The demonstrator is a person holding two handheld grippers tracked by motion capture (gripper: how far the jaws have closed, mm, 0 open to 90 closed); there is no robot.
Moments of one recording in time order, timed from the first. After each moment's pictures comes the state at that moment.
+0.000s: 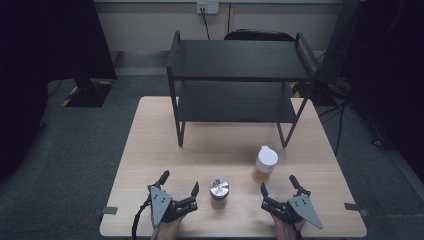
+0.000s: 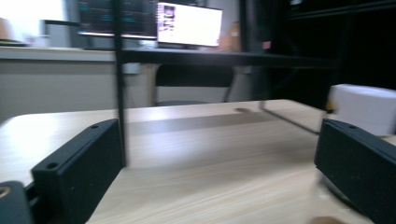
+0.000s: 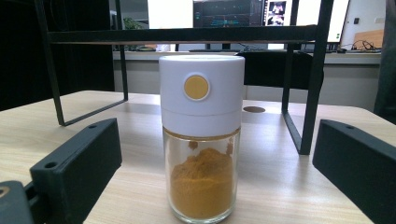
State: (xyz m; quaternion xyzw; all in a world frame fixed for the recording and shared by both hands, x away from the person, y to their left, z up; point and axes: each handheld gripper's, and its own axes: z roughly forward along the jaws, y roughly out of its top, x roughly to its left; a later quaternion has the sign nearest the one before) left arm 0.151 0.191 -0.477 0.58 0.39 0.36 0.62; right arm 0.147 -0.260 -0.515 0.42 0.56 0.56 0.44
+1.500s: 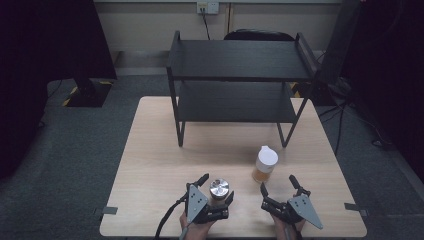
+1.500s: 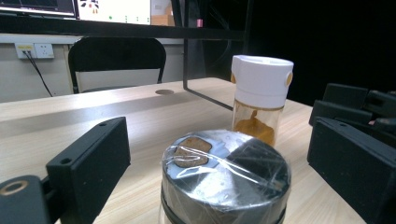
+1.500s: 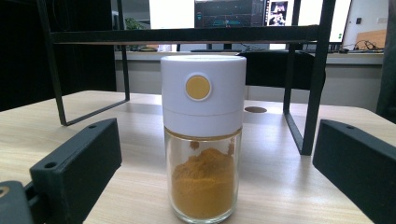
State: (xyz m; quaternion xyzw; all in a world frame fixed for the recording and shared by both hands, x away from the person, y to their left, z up) left arm 0.175 0.142 -0.482 0.65 0.33 0.29 0.62; right arm 0.147 -0.261 -0.515 0.42 0.56 0.57 0.44
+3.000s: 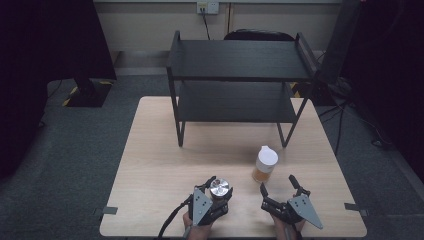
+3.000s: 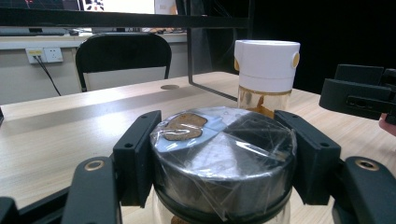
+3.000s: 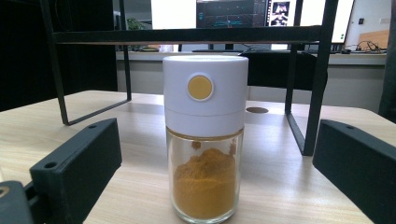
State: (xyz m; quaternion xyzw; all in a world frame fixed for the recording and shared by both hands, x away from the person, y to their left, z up) left arm 0.172 0.133 -0.495 0.65 0.33 0.31 0.62; right arm 0.148 -0.262 -0.515 0.42 0.56 0.57 0.44
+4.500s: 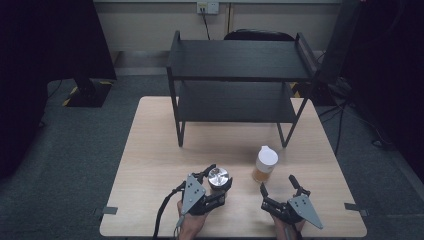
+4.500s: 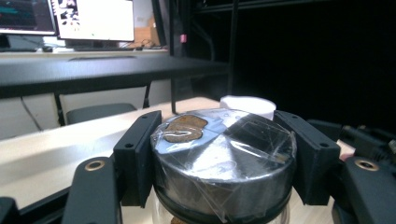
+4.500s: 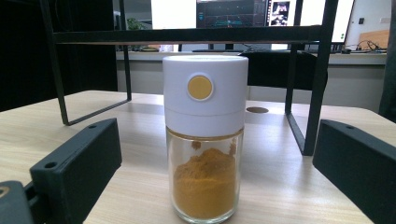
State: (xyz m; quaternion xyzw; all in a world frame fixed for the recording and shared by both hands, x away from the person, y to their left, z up) left arm 0.196 0.166 -0.434 0.65 0.28 0.27 0.66; right arm 0.148 -0.262 -0.515 0.42 0.56 0.57 0.44
